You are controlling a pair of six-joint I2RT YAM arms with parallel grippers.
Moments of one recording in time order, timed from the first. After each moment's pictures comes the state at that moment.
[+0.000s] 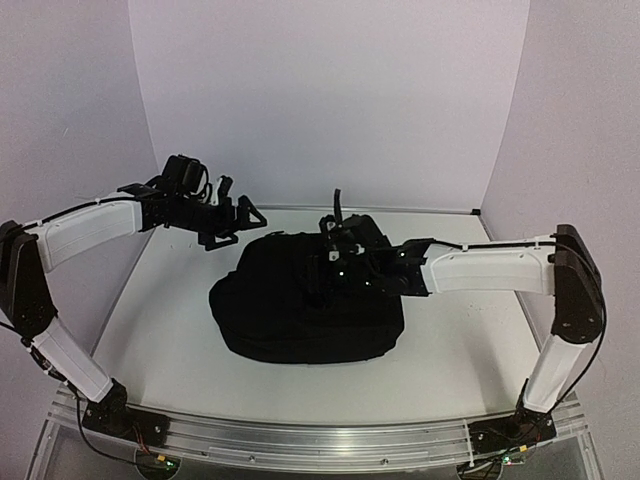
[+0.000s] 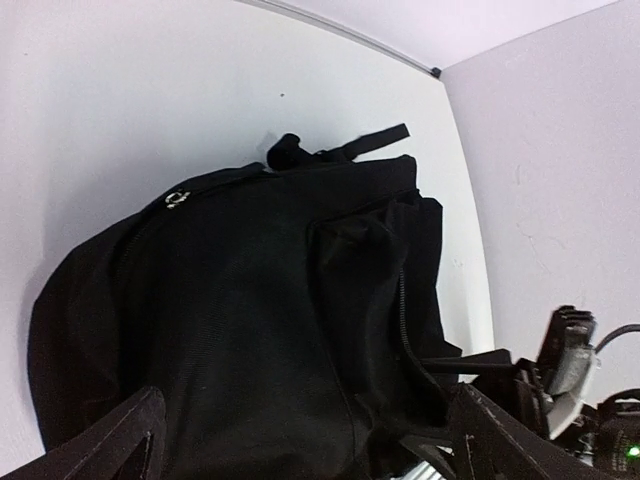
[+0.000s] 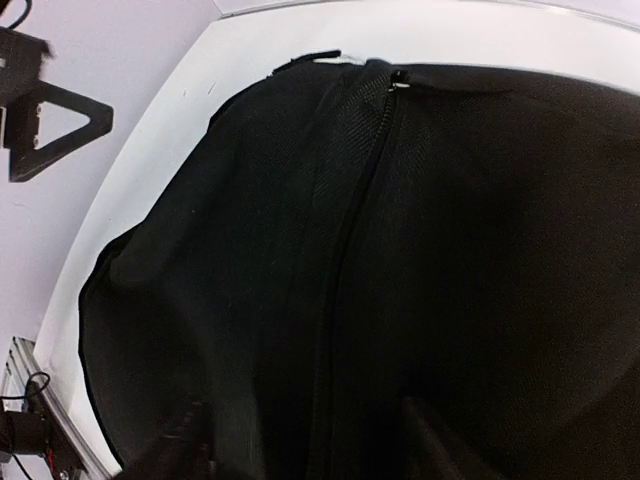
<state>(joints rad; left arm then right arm) -0.47 1.54 1.28 -0.42 0.44 -0.62 0.99 1.81 1.32 -0.15 0.15 0.62</state>
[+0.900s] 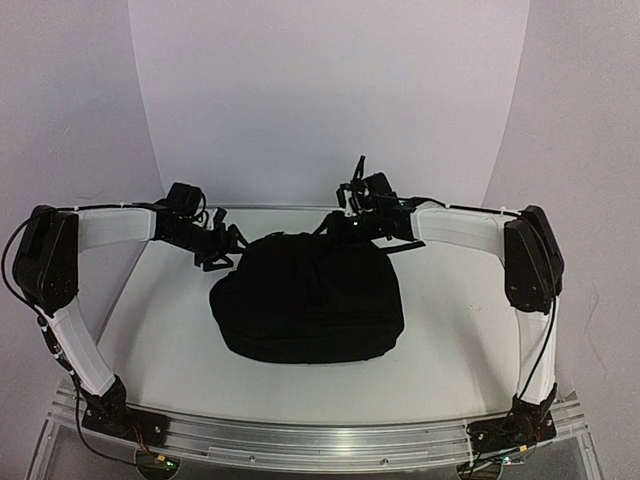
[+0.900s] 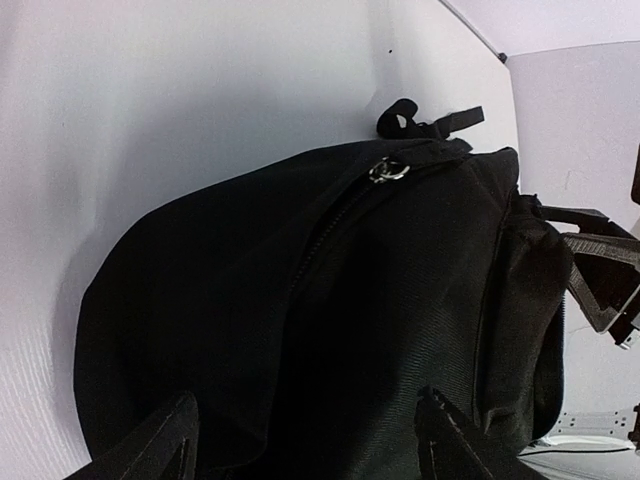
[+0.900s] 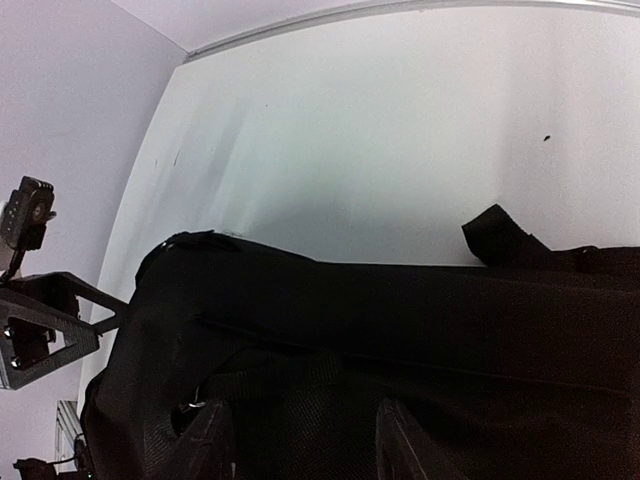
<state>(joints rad) -0.33 1.72 1.20 -0.36 0.57 -0.57 0.67 2.09 1.69 -0.26 -0.20 0.61</state>
